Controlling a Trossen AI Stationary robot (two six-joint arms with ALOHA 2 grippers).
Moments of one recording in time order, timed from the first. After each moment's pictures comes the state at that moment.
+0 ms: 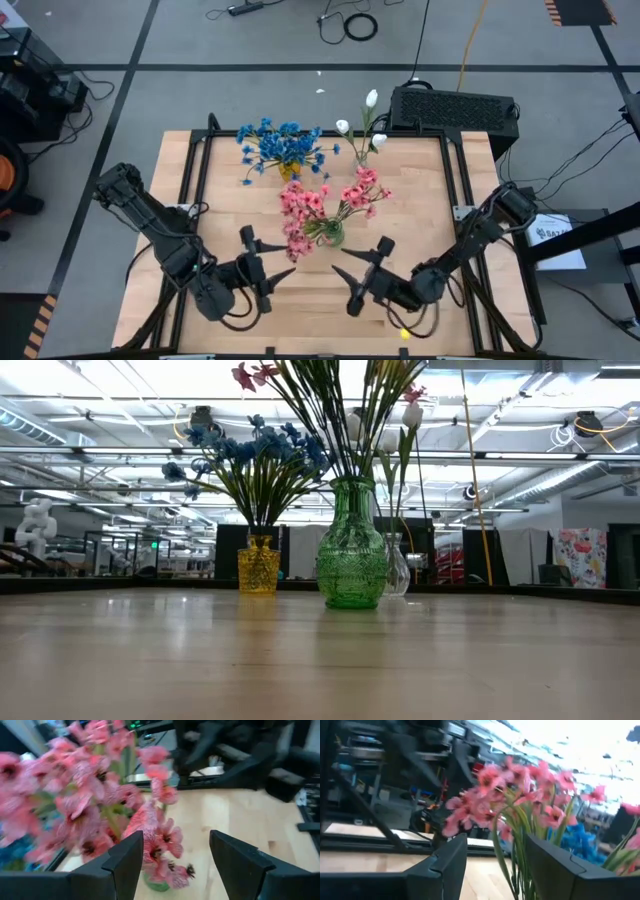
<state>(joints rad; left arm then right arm) -0.74 1.47 1.32 -0.46 -1.01 -0.30 0.69 1.76 0.97 1.15 1.13 -0.58</state>
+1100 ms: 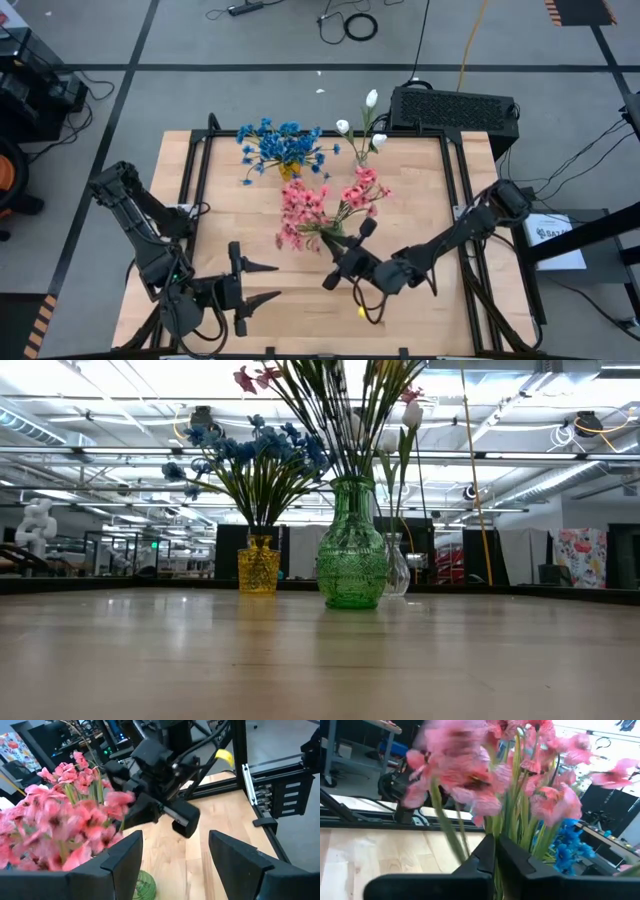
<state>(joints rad) -0.88 1.44 1.33 -0.36 -1.00 -0.10 0.52 1.76 1.14 0.62 1.14 -0.34</state>
